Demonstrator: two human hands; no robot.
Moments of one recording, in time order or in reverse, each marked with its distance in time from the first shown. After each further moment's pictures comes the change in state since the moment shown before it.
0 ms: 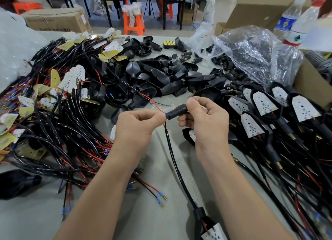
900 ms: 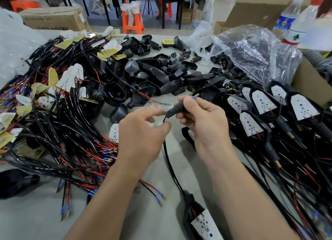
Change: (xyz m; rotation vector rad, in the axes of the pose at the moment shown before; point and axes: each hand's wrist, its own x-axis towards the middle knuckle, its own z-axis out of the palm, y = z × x) left_hand -0.014 -0.003 0.006 0.447 0.092 0.280; right_hand -0.003 -0.013 -0.002 0.019 -0.127 0.126
